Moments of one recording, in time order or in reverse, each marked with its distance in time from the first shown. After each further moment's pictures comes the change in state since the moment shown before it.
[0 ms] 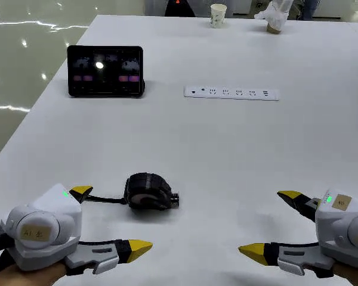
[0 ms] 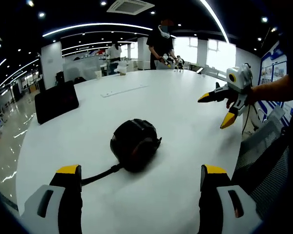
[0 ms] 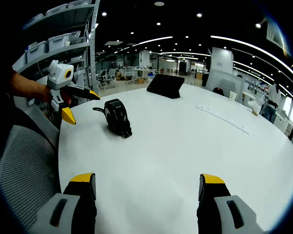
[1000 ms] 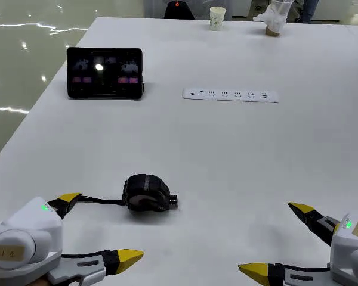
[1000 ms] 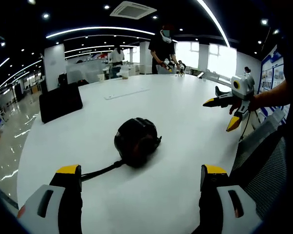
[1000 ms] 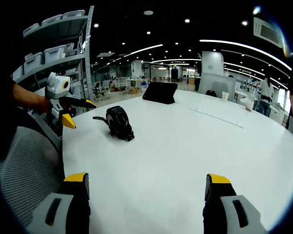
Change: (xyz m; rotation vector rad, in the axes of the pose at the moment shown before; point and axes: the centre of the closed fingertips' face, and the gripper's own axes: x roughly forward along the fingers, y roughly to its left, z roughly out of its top) left arm -0.017 0.001 -0.002 -0.013 -0.041 0.011; right arm -0.015 0.012 -0.007 0.069 -0.080 -0.032
